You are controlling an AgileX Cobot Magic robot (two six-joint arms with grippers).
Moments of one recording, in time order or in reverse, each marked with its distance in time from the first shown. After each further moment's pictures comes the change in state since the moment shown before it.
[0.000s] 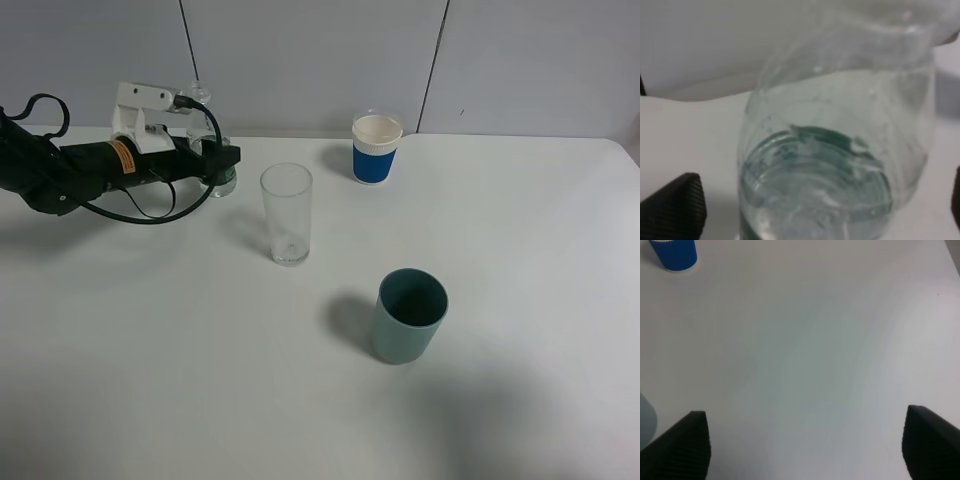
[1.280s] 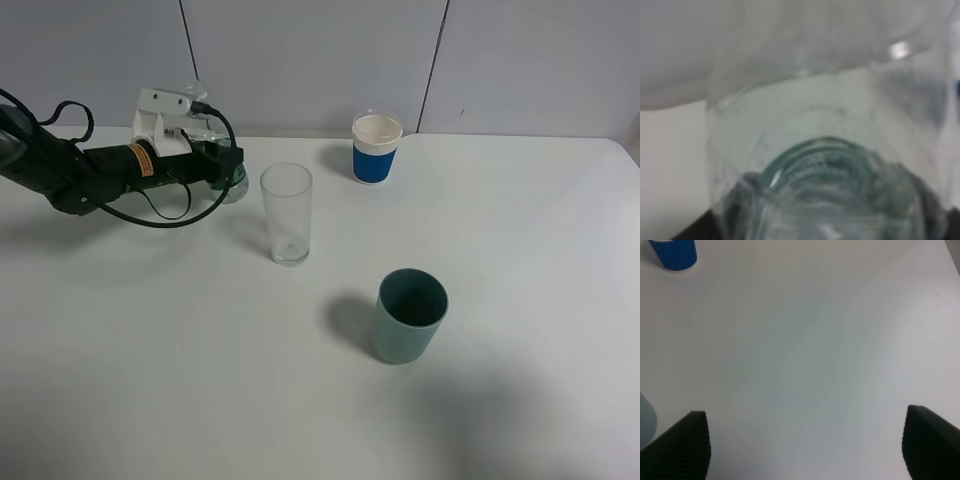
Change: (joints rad) left arm -0.027 0.067 -0.066 0.032 -0.020 -0.030; right arm 0.000 0.000 0.000 0.000 0.000 0.000
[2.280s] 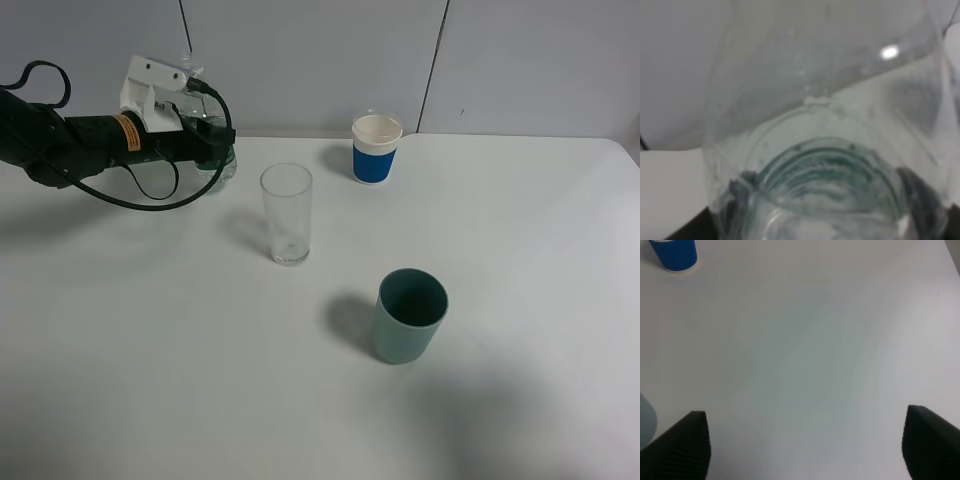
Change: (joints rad) left arm 0.000 -0.154 0.002 0.055 0.163 0.036; right arm 0.000 0.000 0.000 0.000 0.000 0.000
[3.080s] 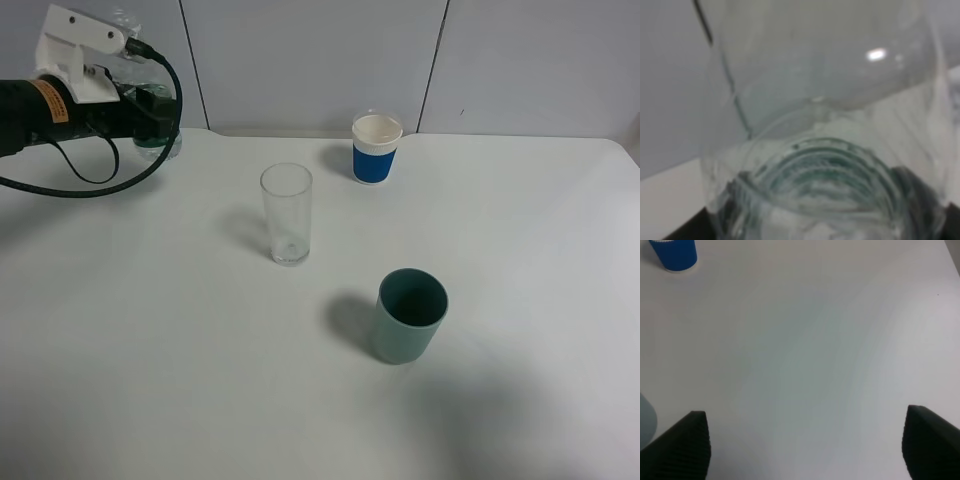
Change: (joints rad) left arm 0.063 -0.327 0.217 -0.081 0.132 0.114; right arm 0.000 0.000 0.000 0.000 0.000 0.000
